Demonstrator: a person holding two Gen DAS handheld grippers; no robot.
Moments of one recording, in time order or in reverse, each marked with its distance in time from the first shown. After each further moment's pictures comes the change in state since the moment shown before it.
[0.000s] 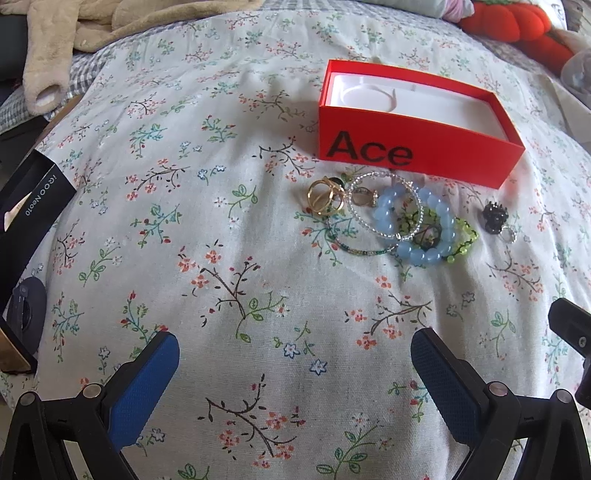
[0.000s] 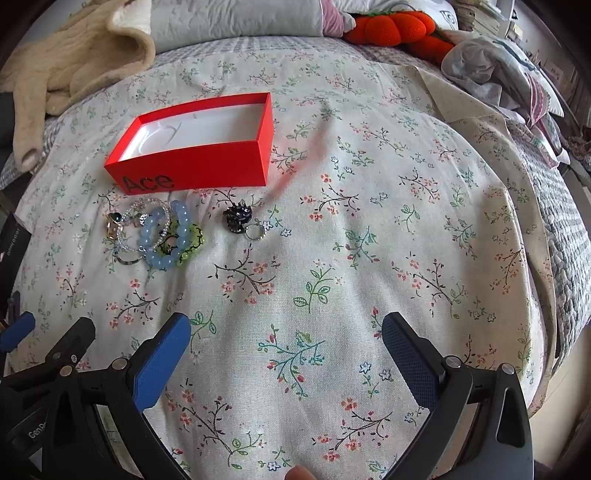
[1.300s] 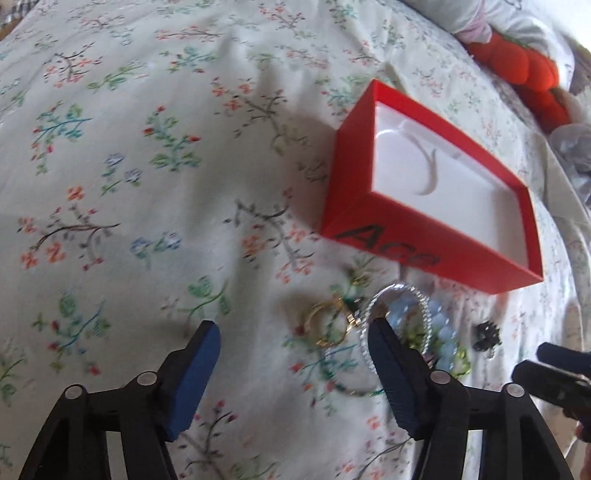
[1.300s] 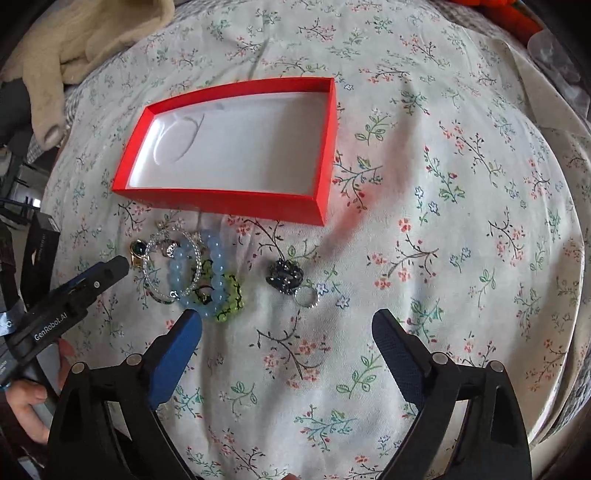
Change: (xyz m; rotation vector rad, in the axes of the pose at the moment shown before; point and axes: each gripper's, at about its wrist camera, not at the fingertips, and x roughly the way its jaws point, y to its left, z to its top) left arm 0.085 0.042 0.085 -0.174 0.157 -0.340; right arm 0.054 0.017 0.097 -0.084 0.303 0.233
